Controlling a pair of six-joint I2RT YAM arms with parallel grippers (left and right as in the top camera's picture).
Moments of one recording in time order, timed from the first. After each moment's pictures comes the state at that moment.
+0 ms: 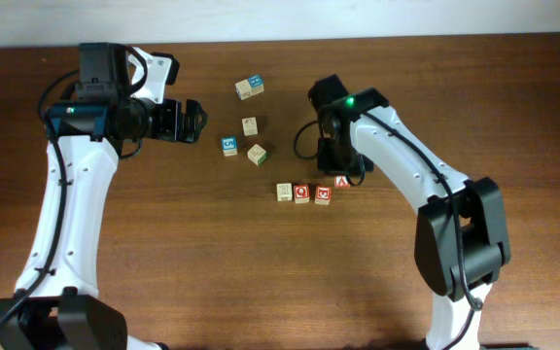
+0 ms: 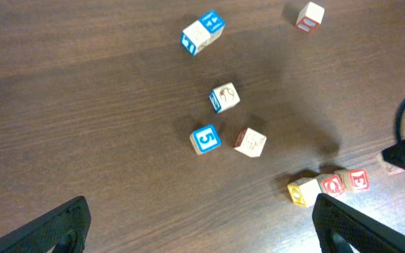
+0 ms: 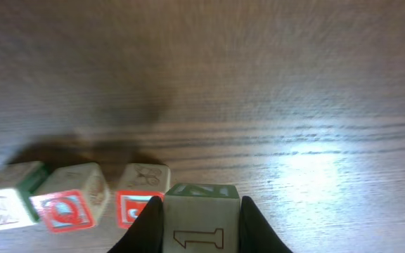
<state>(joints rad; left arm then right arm) 0.00 1.66 1.59 -0.89 0.33 0.14 0.41 2.05 1.66 -1.13 0.07 0.49</state>
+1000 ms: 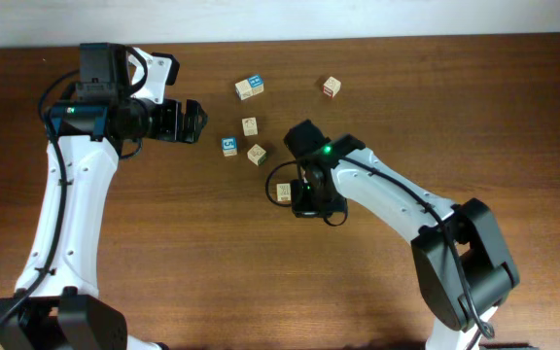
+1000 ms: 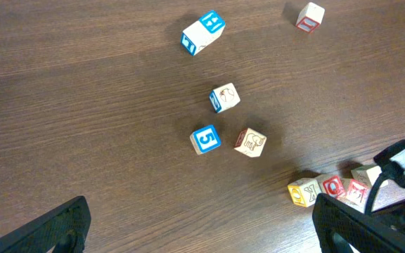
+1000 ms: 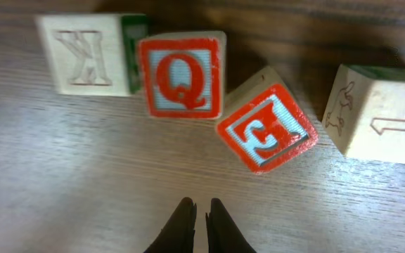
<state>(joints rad) 0.00 1.66 1.59 -0.89 0.33 0.14 0.56 1.93 1.36 -0.93 -0.14 0.53</state>
